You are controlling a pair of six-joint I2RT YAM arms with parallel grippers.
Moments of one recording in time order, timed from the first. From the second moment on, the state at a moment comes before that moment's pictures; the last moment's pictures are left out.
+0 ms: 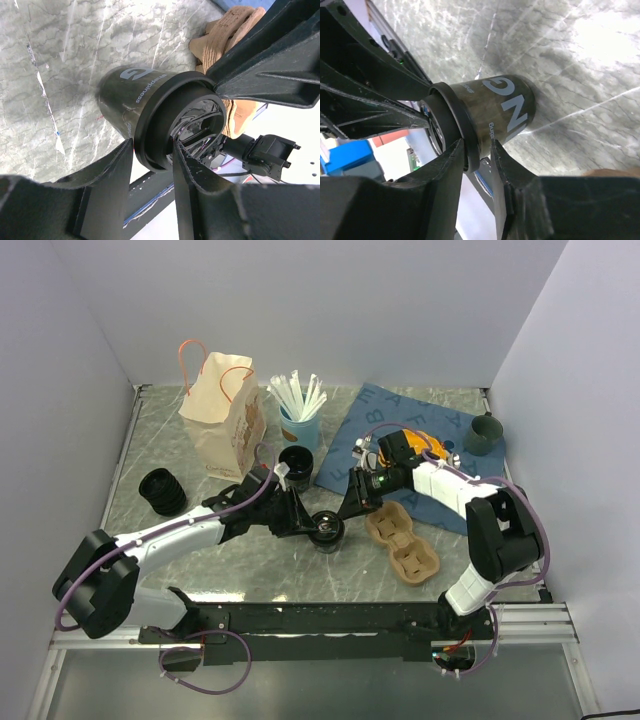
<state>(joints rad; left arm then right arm) -0.71 1.34 0.73 -0.17 0.29 -0.97 0.38 1.63 1.01 -0.50 -0.84 0.34</state>
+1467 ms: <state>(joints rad) -0.73 1.14 0.62 -0.27 0.20 -0.98 0.48 1.55 0.83 -0.17 -0.85 0.59</state>
